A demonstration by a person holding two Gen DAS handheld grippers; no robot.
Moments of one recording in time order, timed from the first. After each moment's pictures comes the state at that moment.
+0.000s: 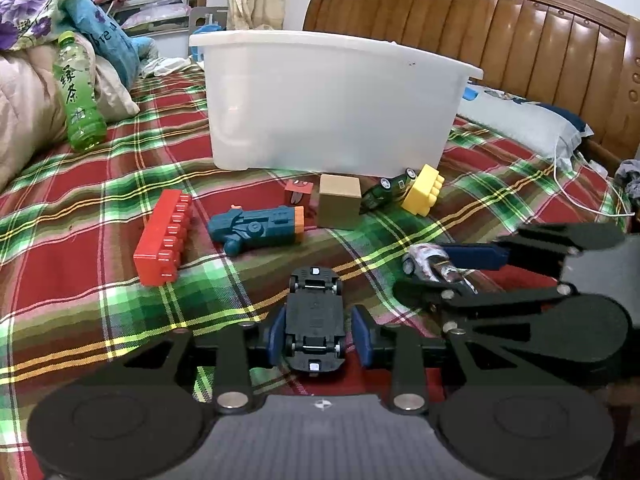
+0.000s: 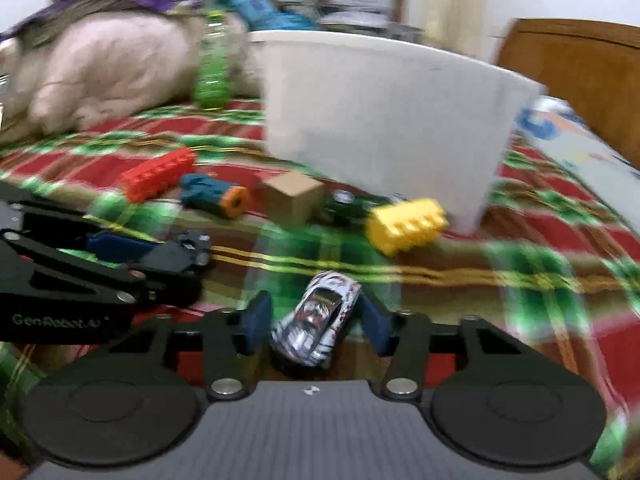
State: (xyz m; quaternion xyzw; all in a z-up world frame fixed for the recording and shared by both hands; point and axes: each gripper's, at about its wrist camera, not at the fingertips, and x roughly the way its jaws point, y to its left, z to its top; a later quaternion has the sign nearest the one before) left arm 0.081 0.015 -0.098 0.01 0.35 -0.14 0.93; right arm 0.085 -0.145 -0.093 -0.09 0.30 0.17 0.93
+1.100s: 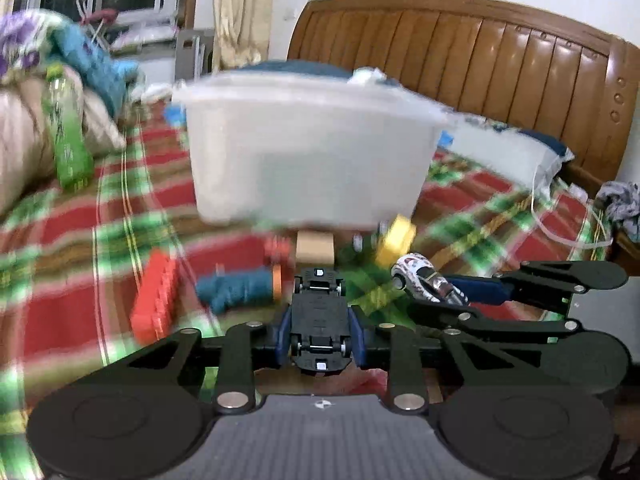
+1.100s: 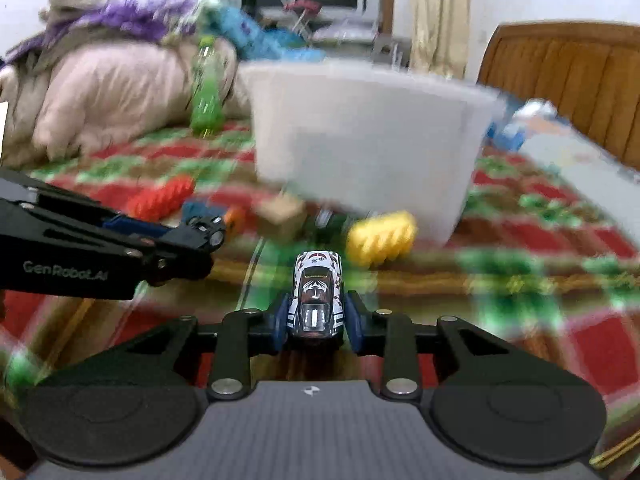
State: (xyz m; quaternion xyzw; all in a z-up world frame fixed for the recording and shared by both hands) left arm 0.086 0.008 -0.055 0.00 0.30 -0.16 0.94; right arm 0.067 -0.161 -0.066 -0.06 0.26 0.13 0.95
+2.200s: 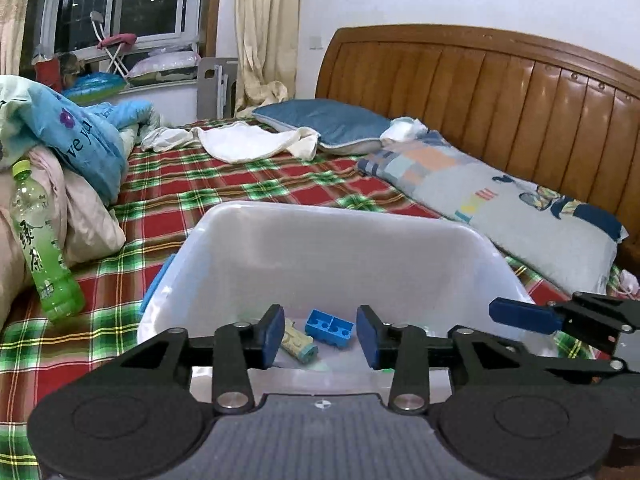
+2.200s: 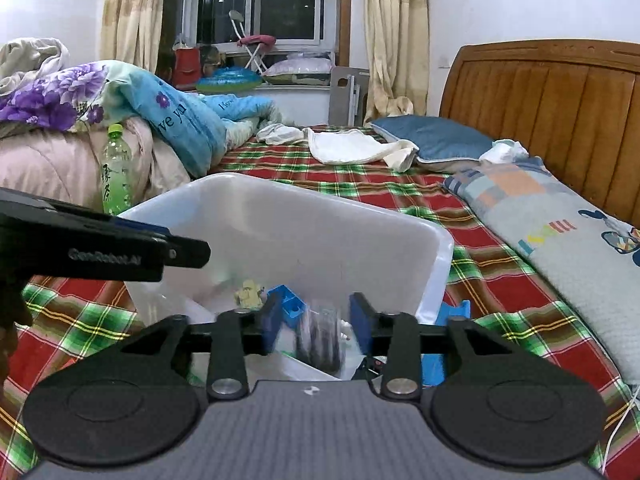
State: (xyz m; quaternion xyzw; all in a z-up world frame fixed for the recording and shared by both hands) left arm 0.237 -0.019 0.025 -0.01 0.28 -0.12 0.95; right arm 0.191 -0.199 0.010 -0.04 0.24 0.09 0.97
